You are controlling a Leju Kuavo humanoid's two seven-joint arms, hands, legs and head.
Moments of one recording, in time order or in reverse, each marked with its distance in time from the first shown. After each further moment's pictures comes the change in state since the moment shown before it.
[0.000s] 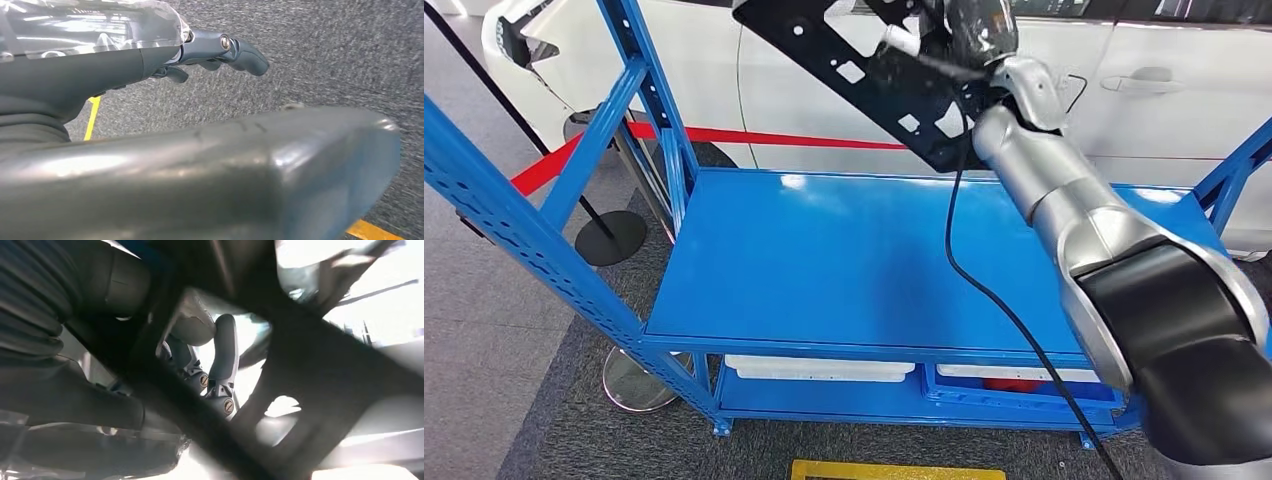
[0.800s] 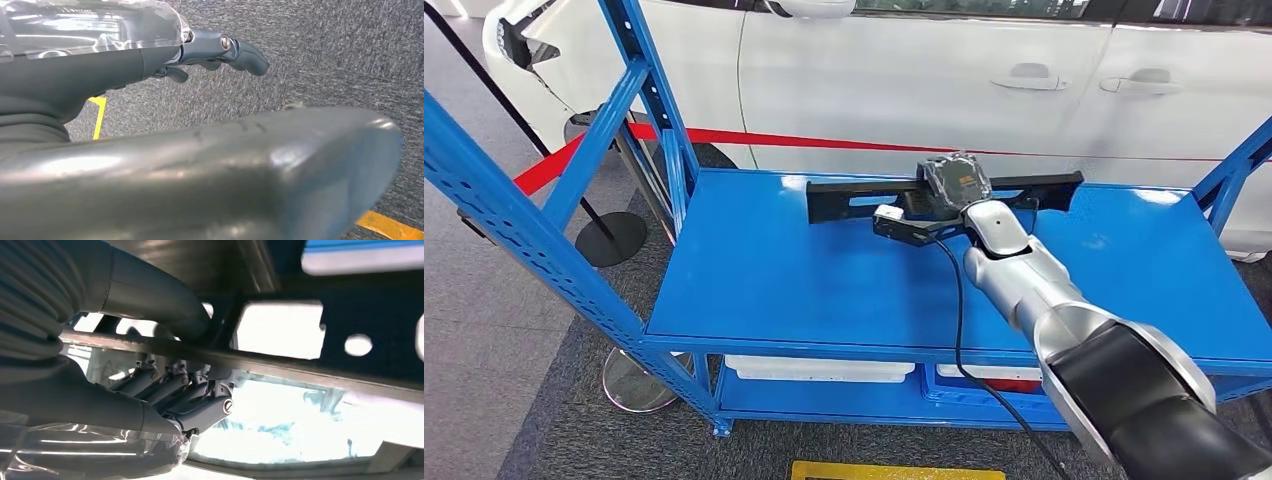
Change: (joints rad) left arm 0.000 -0.005 -0.004 0.000 -0.041 -0.013 0.055; right arm 0.331 -0.025 0.145 0.104 0.424 -0.117 0.212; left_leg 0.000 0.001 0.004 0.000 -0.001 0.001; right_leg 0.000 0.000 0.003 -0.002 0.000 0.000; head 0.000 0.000
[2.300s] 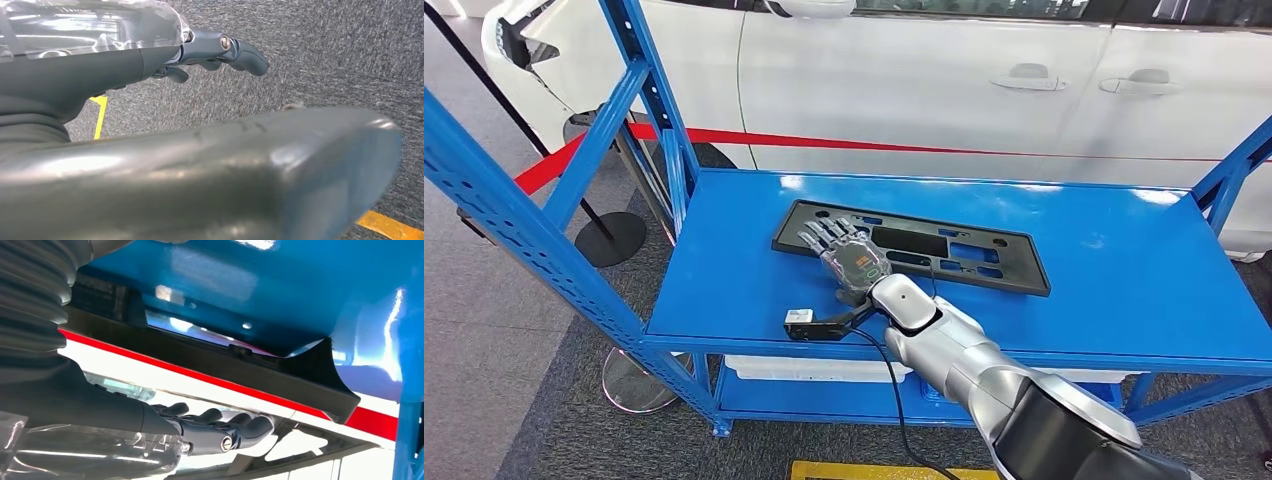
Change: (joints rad) left arm -0.002 -0.002 0.032 0.000 -0.032 0.002 0.012; right arm 0.180 0.170 0.367 -0.112 -0.069 0.029 0.038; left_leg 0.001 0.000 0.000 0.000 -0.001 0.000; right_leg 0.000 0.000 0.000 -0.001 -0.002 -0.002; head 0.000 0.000
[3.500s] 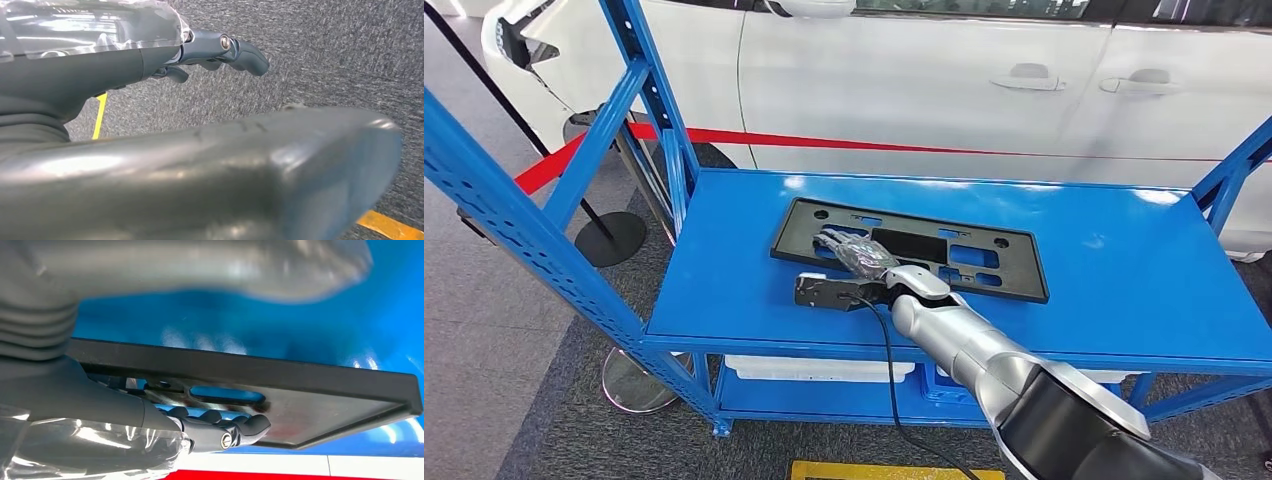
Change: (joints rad) left arm 0.007 0.008 0.031 0.000 -0.004 -0.024 -0.016; right arm -0.040 -0.025 -0.064 0.001 -0.547 0.371 -0.143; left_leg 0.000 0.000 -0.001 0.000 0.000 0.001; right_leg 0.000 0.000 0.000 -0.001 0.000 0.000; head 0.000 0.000
